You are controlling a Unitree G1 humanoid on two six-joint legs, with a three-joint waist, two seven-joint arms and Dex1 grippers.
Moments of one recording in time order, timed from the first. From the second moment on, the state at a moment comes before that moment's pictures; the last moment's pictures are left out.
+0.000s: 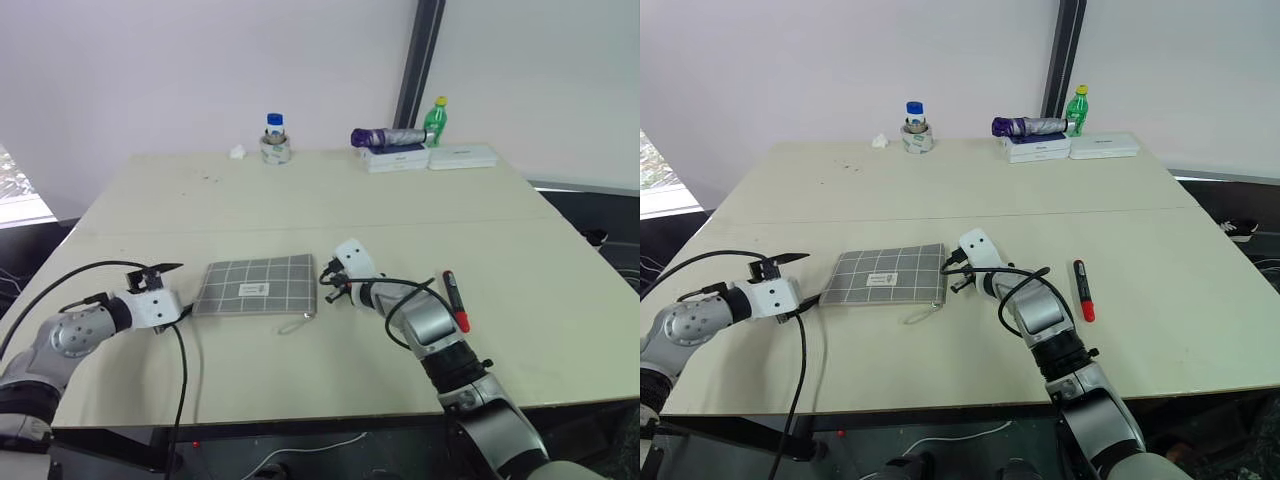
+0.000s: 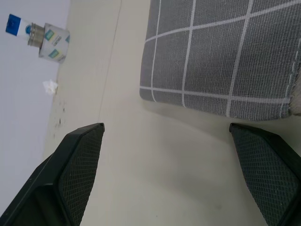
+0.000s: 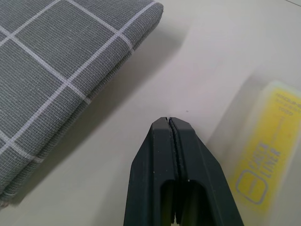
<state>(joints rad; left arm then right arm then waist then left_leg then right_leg) -0.47 0.89 -0.07 0.77 0.28 -0.77 -0.55 -0.72 -0.18 0.24 0.22 0.06 0.78 0.37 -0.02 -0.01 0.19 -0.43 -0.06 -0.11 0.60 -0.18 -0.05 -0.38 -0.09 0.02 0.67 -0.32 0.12</state>
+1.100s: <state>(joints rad) -0.42 0.84 -0.09 0.60 0.16 -0.75 -0.70 -0.70 -0.17 0.31 0.17 0.02 0.75 0.48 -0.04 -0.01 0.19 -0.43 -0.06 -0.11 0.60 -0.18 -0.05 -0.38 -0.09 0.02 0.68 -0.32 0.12</state>
